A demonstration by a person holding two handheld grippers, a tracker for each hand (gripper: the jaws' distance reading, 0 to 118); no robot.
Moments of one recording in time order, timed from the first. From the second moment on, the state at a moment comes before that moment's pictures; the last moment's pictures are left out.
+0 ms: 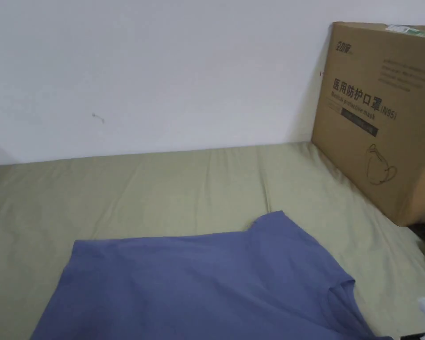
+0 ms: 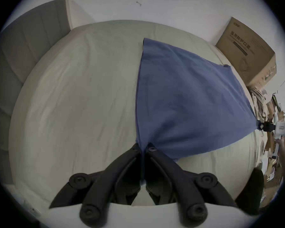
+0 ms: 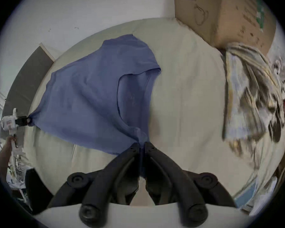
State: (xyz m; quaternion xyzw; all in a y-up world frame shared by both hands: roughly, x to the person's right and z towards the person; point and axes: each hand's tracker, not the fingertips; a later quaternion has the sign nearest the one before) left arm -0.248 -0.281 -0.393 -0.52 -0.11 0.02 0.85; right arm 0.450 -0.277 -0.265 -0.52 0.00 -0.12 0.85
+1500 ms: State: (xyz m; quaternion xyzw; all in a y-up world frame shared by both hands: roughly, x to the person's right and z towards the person) left arm -0.155 -0.187 -0.401 -0.39 -0.15 0.01 0.91; right arm 0.304 -0.170 -0.293 -0.33 -0.01 -0.07 0.94
